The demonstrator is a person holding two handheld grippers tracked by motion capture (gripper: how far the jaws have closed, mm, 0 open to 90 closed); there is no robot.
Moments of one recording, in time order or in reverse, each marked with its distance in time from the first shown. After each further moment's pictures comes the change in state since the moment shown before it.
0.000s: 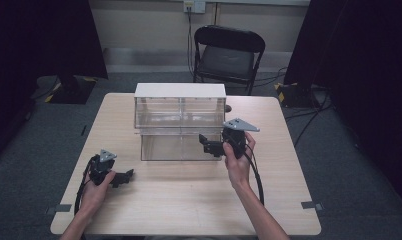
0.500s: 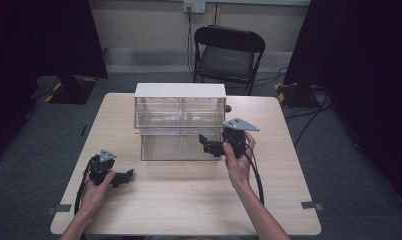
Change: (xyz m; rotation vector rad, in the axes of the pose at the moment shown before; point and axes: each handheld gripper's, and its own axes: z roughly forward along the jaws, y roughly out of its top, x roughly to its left) left arm 0.000 0.000 0.000 0.000 0.000 0.000; right arm 0.000 0.001 0.000 0.004 0.001 -0.005
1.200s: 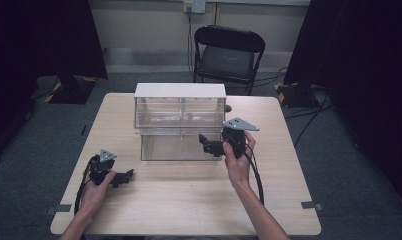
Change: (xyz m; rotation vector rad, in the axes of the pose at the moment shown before) left arm 0.000 0.000 0.000 0.000 0.000 0.000; right arm 0.001 0.001 0.000 0.001 -0.005 0.000
